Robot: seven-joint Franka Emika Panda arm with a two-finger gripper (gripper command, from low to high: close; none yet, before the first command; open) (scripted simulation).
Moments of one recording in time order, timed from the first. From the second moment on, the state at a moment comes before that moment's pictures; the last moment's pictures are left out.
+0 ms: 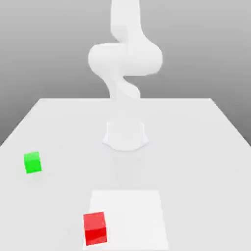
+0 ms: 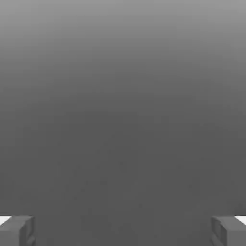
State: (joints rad) arm 0.02 -0.71 -0.04 -2.32 0.02 2.34 0.75
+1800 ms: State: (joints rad) arm -0.27 -0.08 -0.40 -2.65 -0.18 2.61 -0.14
